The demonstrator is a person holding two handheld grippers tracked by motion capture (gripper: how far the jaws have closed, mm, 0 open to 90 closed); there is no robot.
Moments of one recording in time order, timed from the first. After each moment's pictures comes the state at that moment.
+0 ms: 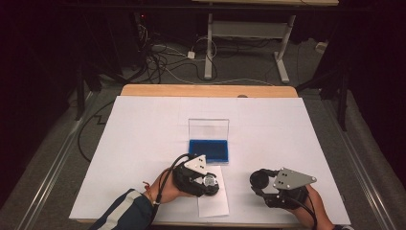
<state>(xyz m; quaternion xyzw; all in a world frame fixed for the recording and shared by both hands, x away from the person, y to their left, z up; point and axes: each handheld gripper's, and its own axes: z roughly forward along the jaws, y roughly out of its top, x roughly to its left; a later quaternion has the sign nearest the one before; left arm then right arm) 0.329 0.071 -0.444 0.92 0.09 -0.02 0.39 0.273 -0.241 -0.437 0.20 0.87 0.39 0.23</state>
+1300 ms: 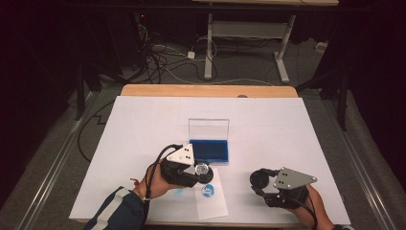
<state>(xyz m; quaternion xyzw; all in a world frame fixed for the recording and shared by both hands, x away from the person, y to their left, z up) 0.328 0.100 -0.411 0.89 0.11 0.03 0.44 0.274 -0.242 -0.437 0.20 0.87 0.39 0.23</state>
